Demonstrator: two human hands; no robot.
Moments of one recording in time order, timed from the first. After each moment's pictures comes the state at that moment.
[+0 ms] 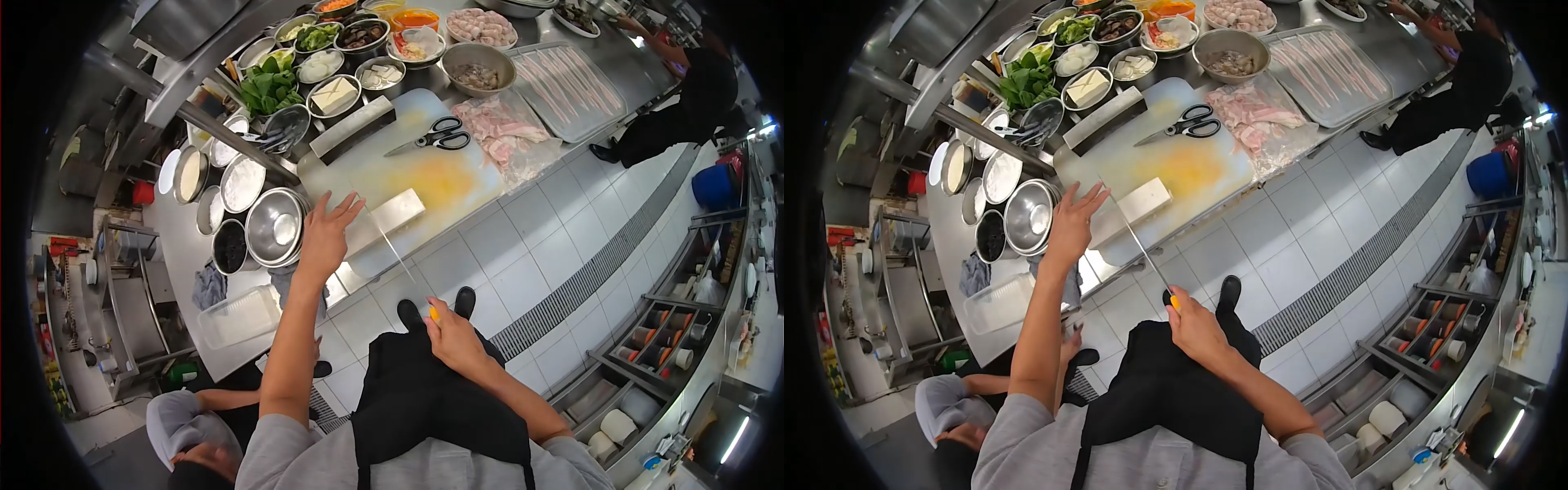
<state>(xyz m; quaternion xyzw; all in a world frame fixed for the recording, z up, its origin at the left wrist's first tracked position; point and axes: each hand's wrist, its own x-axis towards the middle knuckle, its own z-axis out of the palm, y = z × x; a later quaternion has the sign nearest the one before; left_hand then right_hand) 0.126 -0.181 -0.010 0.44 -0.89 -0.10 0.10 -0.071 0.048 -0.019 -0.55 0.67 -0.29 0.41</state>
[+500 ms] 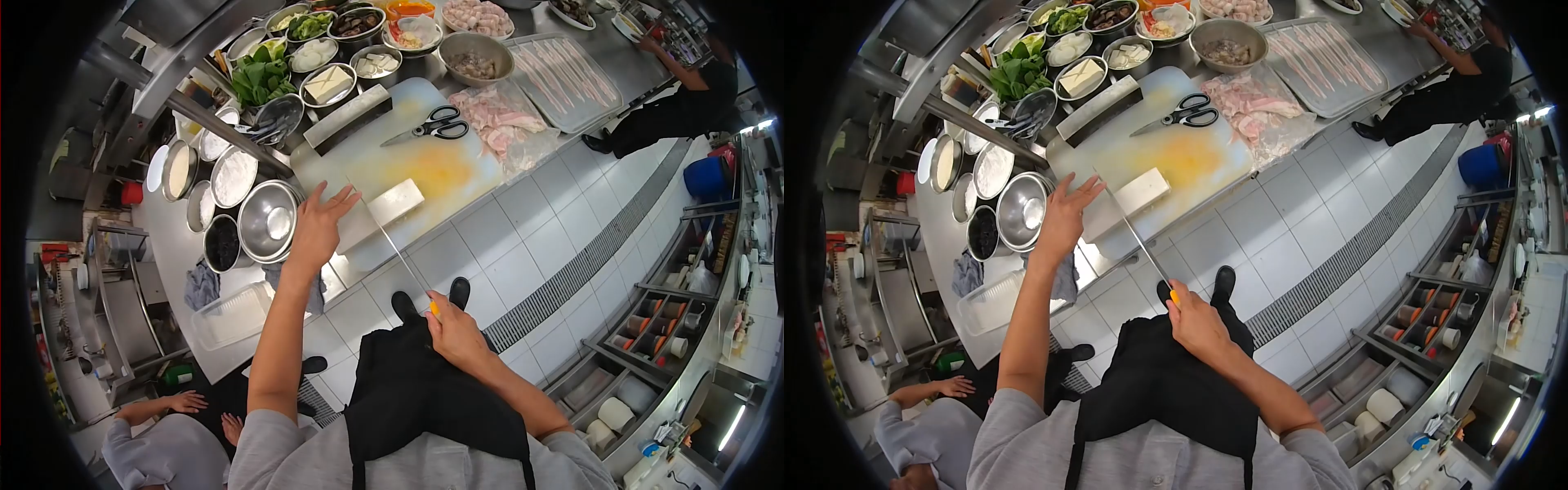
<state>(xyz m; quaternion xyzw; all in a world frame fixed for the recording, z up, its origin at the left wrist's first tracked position) 0.139 -0.191 -0.013 0.41 -0.90 -0.10 0.09 -0.063 0.050 -0.015 -0.54 0.70 -0.25 0.40</state>
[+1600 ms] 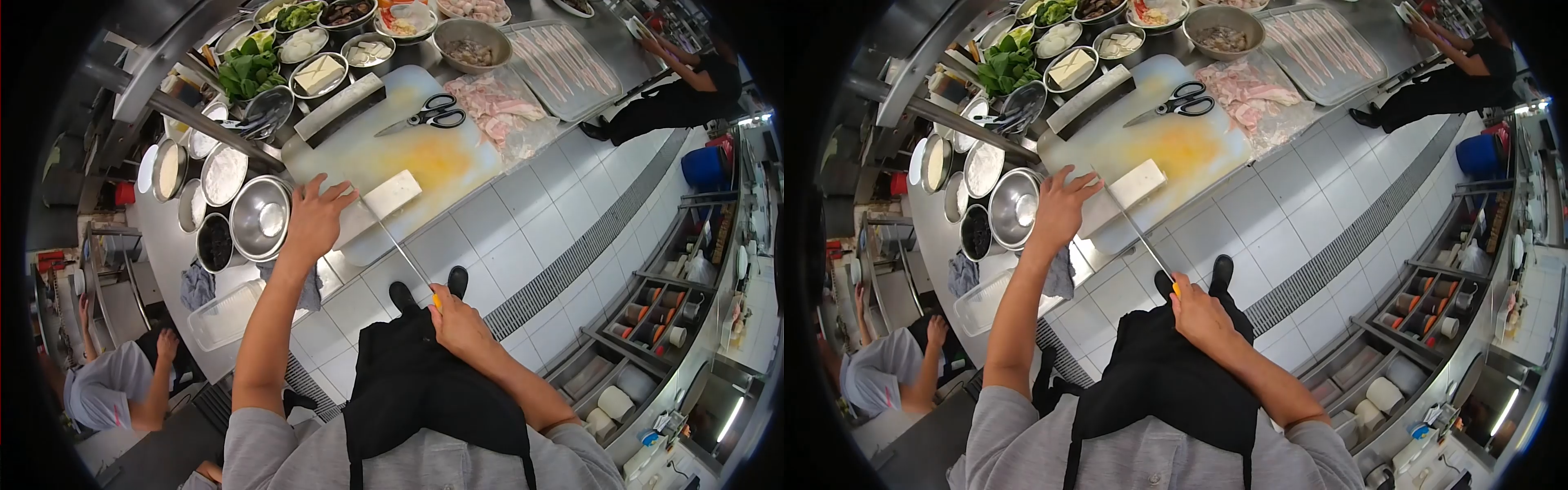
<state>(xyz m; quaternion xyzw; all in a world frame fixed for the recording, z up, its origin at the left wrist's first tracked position) 0.132 -0.201 -0.014 0.37 -0.93 -0.03 0.04 -0.070 0.044 -0.018 -0.57 0.70 -0.18 0.39</state>
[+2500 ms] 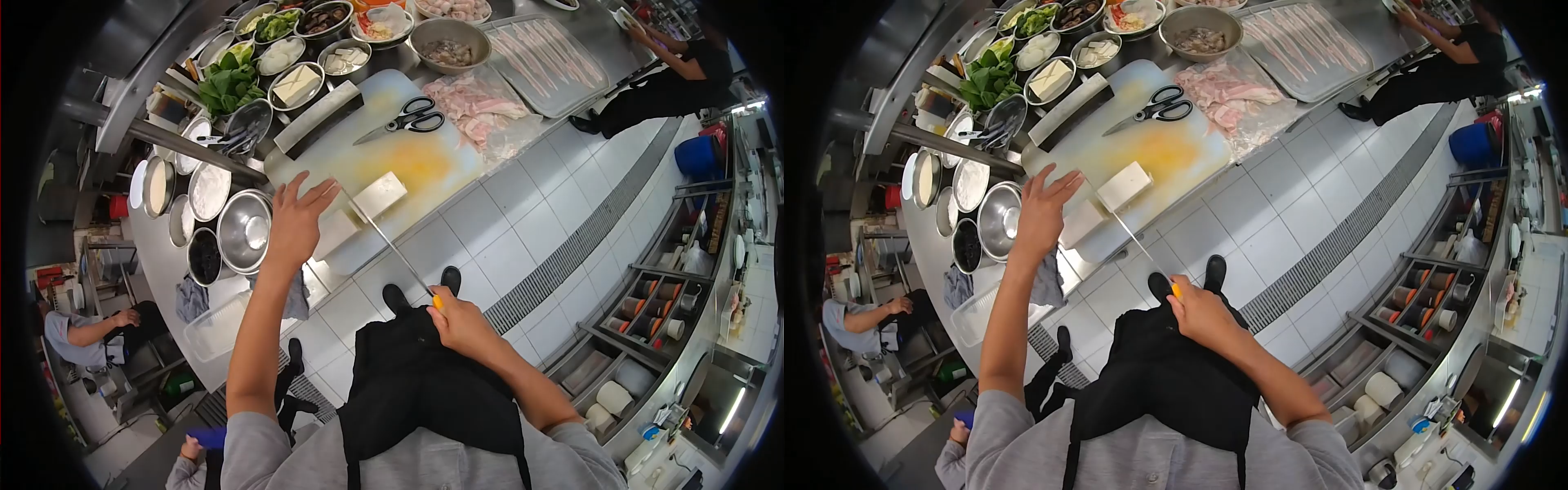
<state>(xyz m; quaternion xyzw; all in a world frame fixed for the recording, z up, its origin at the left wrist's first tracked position) 0.116 -0.208 0.002 0.38 -0.92 -0.04 0.06 -0.111 0.041 -0.003 -0.55 0.67 -0.19 0.46</state>
